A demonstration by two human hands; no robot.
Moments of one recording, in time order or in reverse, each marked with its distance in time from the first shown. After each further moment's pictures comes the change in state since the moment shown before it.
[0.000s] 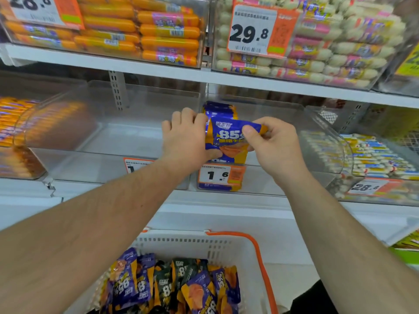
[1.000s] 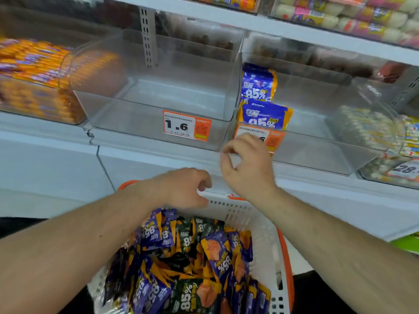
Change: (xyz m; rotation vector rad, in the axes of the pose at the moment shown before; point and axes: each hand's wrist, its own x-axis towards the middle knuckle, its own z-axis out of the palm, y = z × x) left_hand -0.135 -0.071 0.010 -0.326 -0.935 0.050; right_hand -0.083 0.046 0.103 -0.340 -0.051 -0.509
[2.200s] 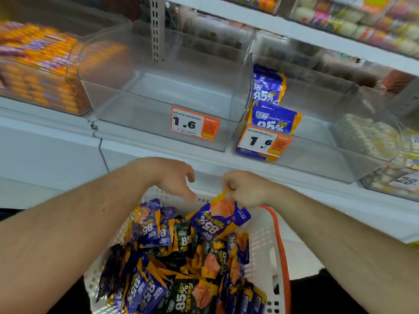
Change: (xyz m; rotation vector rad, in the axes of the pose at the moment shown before) left_hand -0.004 -0.024 -0.029 0.009 -0.243 -0.190; right_hand -0.004 0.017 0.004 -0.014 -1.190 0.444
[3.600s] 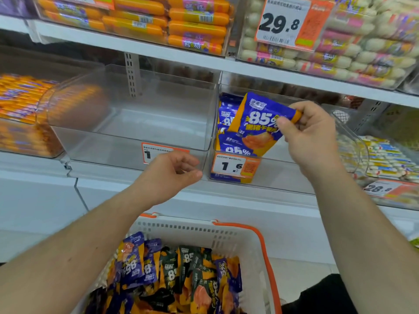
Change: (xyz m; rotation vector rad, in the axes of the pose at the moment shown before) left_hand 0.006 0.042 -0.016 -0.799 0.676 0.312; right_hand -0.080 0.024 -0.129 0.643 1.185 -0.242
